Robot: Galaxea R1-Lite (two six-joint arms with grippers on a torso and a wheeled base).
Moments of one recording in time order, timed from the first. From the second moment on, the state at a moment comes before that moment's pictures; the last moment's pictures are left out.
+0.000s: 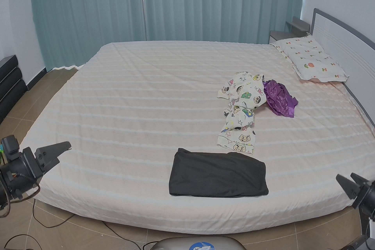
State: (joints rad) left arm 0.04 0.95 -0.31 -0.36 -0.46 -0.62; right arm -0.03 0.64 -0.05 -0.33 0.20 0.32
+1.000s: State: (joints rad) left arm -0.01 0.10 -0.05 -0.06 -0.39 -0.25; right arm 0.01 0.01 -0.05 0.05 0.04 0.00
